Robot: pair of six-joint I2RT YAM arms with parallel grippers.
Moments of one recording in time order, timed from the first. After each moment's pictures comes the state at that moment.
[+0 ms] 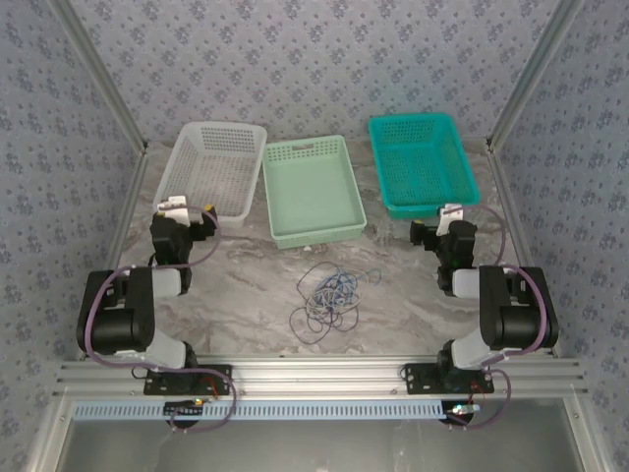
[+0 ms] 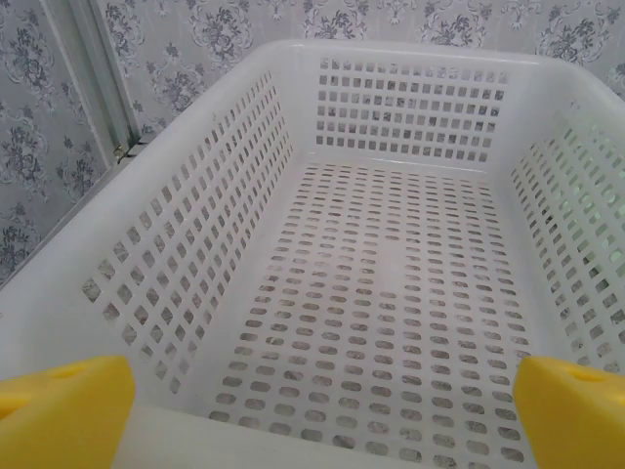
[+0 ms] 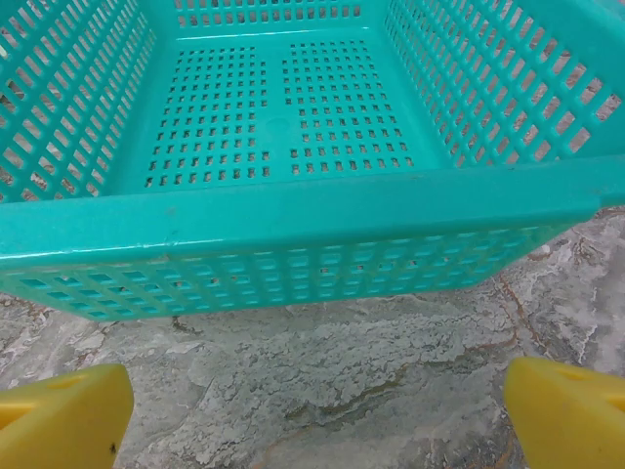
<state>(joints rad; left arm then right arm) 0.05 1.50 0.42 0.85 0.01 -0.04 -0.04 1.51 0.39 0.71 -0.01 -0.02</state>
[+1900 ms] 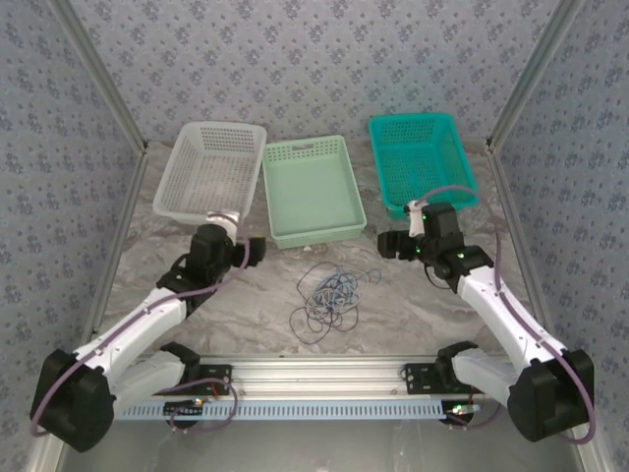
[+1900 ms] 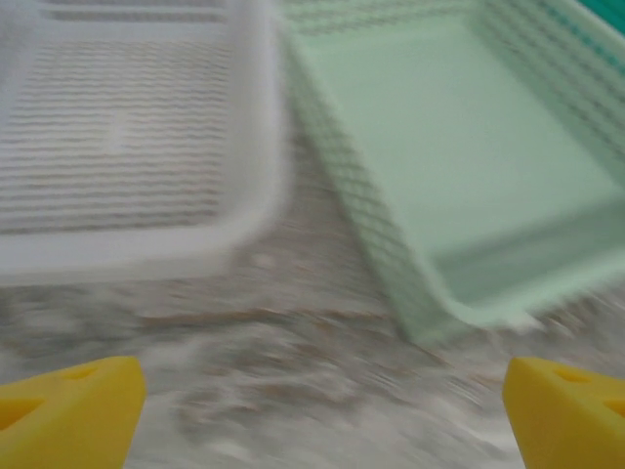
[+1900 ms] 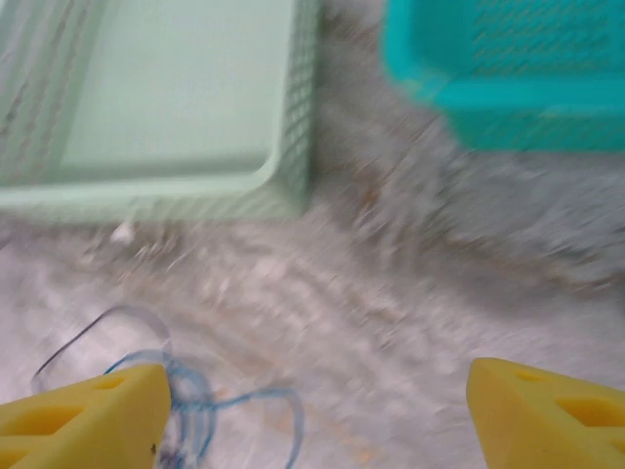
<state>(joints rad) -0.53 0.99 0.54 -0.10 -0.16 -0.21 0.31 1.06 0.77 -0.49 -0.17 0.22</state>
